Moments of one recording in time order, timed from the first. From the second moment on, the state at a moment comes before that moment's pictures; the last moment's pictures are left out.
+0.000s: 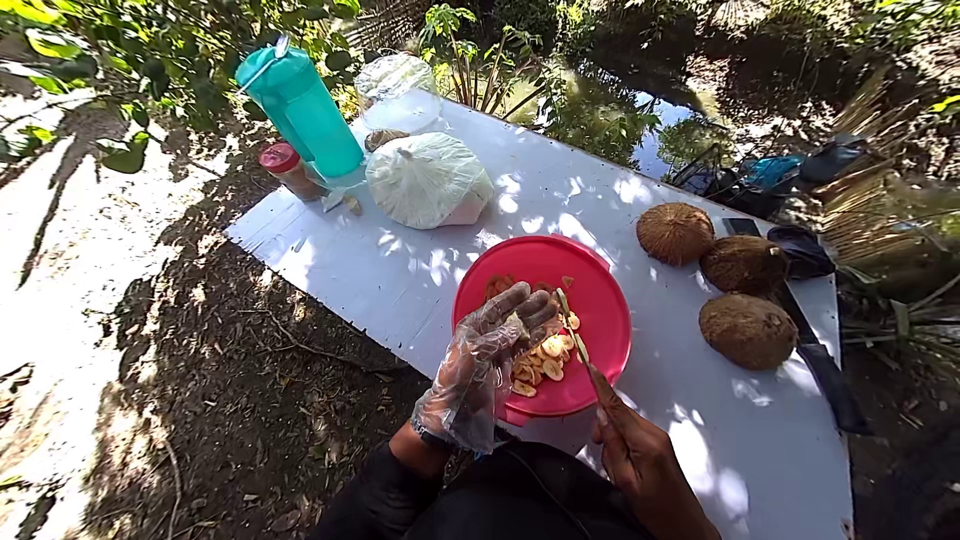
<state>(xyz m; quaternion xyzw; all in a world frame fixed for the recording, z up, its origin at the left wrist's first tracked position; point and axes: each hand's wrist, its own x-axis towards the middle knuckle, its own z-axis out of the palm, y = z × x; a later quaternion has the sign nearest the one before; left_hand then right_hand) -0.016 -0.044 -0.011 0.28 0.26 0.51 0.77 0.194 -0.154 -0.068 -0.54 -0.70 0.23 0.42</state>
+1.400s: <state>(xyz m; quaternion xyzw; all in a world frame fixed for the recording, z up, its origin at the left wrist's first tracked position) -0.016 -0.035 -0.026 0.28 0.25 0.53 0.76 0.194 -0.157 -0.066 -0.42 -0.68 0.40 0.45</state>
